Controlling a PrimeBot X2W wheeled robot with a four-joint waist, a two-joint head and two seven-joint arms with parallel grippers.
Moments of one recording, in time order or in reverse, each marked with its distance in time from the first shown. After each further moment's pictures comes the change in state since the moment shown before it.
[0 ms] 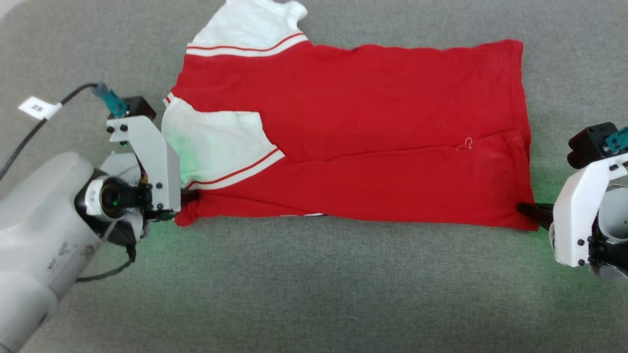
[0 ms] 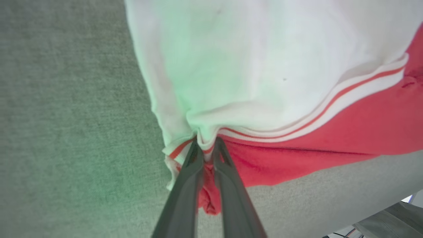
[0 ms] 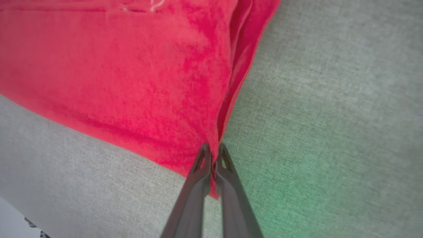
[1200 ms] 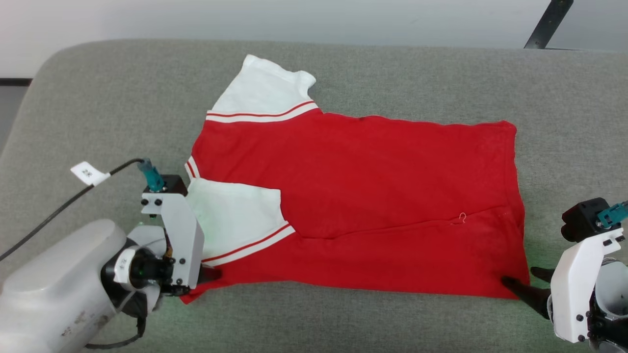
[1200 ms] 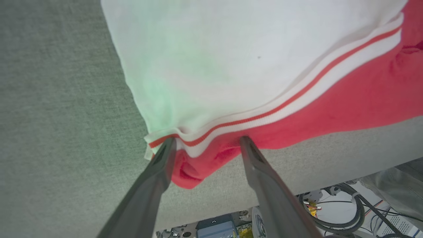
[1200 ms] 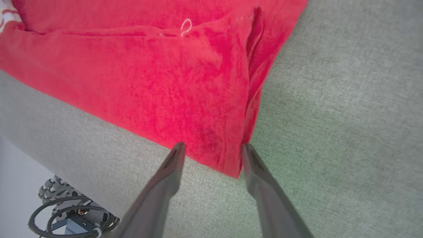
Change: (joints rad) left arm 0.156 0.076 -0.087 -0.229 0.036 0.105 0.037; right arm 0.291 0.009 -0.052 -0.192 0.007 0.000 0.014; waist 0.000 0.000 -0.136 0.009
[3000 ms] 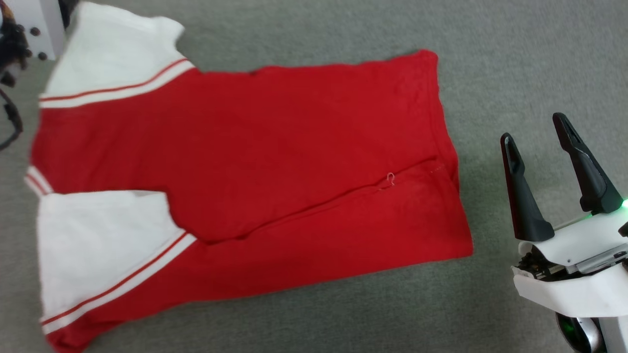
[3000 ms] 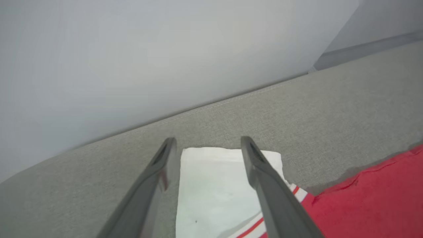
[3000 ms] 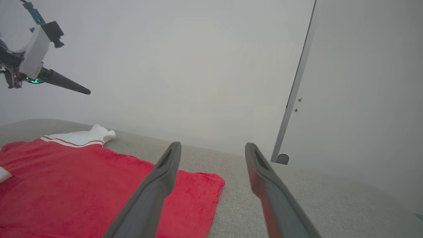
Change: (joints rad) left arm -0.530 0.023 0.178 0.293 0.336 -0.270 -0.386; right arm -0.057 0.167 0.069 -0.104 -0.426 0.000 -1.289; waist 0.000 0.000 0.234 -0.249
